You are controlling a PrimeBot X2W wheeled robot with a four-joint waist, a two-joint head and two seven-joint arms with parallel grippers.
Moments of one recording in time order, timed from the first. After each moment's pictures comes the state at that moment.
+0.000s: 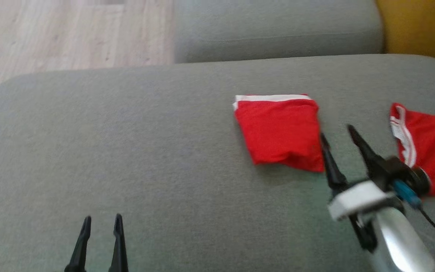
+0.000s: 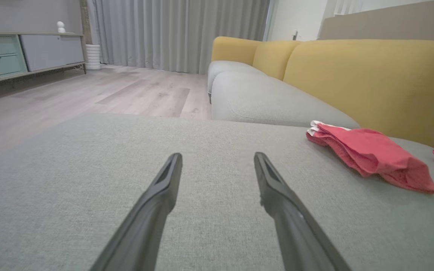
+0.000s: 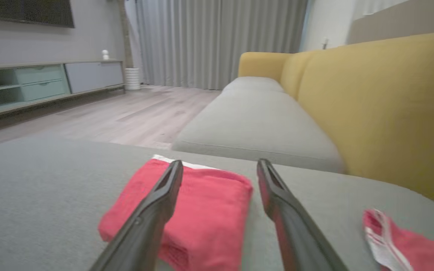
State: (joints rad) left arm 0.24 0.05 -0.08 0.07 -0.19 -0.05 -0.26; right arm -0.24 -0.10 0.16 0.45 0.05 0.12 -0.25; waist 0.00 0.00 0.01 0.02
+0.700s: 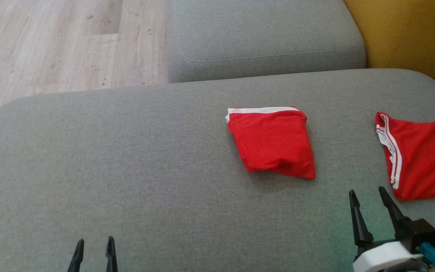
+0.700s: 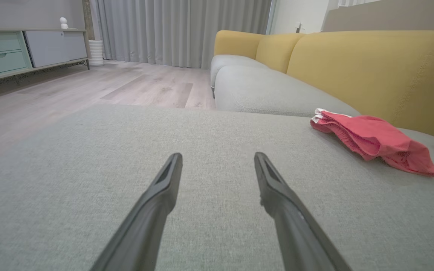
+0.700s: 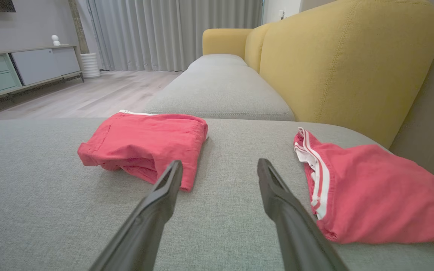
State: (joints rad) left arm 0.31 0.05 -0.02 0.11 -0.18 -0.09 -0.26; right arm 0.09 -0.09 0.00 0.30 0.03 0.12 -0.25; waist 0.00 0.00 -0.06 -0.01
